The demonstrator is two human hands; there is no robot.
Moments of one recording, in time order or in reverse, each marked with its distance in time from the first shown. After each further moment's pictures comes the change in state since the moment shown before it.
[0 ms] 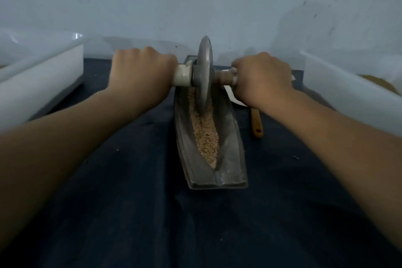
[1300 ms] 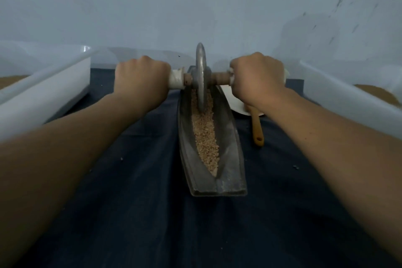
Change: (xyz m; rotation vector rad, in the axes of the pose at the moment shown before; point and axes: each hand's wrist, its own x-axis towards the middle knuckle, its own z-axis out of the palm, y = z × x) left_hand 0.018 -0.009 0.017 -0.071 -0.102 -0.138; right_hand 0.029 0.000 0.004 -0.069 0.002 -0.006
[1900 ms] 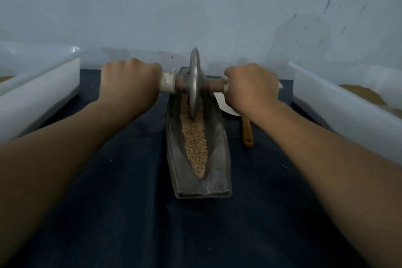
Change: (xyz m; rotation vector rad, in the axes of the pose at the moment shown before) left_hand -0.013 -0.001 -0.005 0.004 0.070 0.055; right_hand -0.021 0.006 0.006 0.036 0.010 0.003
